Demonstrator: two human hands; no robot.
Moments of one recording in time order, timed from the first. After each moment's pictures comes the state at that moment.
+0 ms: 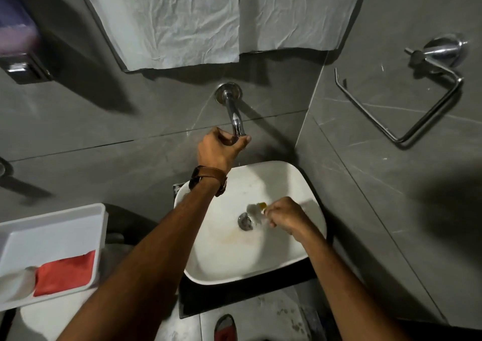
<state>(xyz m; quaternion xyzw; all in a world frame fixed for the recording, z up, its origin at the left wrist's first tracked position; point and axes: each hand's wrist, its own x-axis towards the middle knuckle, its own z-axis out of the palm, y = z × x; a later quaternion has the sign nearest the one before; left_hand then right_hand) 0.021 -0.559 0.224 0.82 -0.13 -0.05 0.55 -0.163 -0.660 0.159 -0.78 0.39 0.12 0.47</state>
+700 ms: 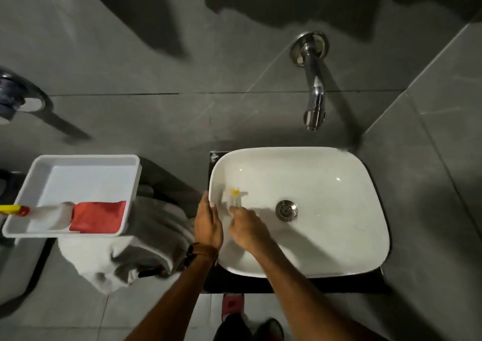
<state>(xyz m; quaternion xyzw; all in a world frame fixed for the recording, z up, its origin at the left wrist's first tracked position) -0.055 -0.387 0.024 0.87 0.03 -0.06 0.49 -0.085 -0.500 0.057 -0.89 0.18 0.24 0.33</state>
